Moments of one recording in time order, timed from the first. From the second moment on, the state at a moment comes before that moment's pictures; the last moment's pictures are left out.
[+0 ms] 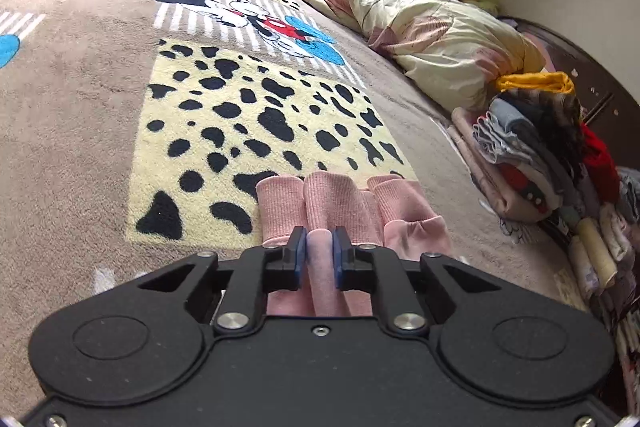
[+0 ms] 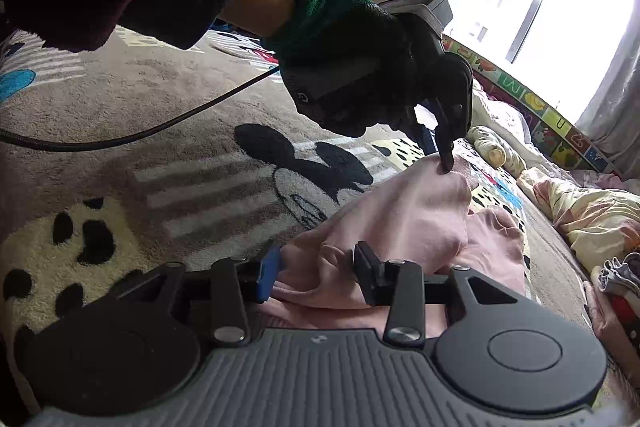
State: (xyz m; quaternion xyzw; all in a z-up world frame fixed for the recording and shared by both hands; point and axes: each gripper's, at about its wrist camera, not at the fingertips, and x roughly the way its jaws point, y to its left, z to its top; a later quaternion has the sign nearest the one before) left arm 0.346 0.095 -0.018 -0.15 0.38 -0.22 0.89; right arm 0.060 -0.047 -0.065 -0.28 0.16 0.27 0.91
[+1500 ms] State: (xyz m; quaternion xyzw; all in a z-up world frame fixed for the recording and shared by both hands) left arm 0.372 0.021 -0.032 0.06 0.37 -0.19 0.91; right arm 0.160 -0.079 -0.056 -0.15 0.28 0.23 0.92
